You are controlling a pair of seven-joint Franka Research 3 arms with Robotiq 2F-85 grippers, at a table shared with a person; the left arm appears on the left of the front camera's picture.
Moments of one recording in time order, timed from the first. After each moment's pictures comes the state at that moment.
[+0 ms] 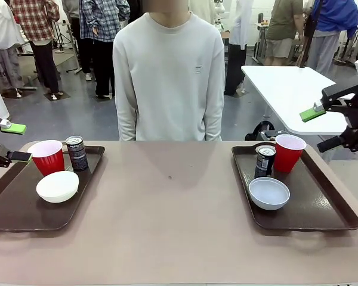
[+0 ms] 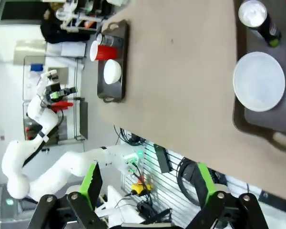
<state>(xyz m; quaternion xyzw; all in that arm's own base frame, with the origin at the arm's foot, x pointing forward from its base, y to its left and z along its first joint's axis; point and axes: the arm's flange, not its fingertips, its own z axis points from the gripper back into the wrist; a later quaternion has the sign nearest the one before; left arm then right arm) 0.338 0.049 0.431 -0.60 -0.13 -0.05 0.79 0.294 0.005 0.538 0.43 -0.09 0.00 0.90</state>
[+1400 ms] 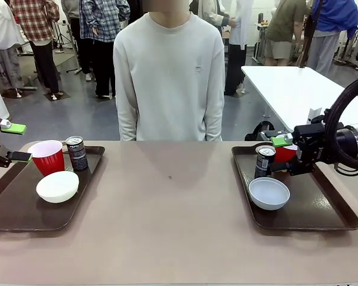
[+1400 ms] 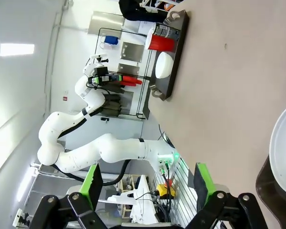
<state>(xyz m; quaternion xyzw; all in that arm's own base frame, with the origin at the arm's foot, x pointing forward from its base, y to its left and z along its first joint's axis) 0.338 0.049 0.431 -0.60 -0.13 -0.05 0.79 0.364 0.010 0.387 0.62 -0.07 0.08 0.78</state>
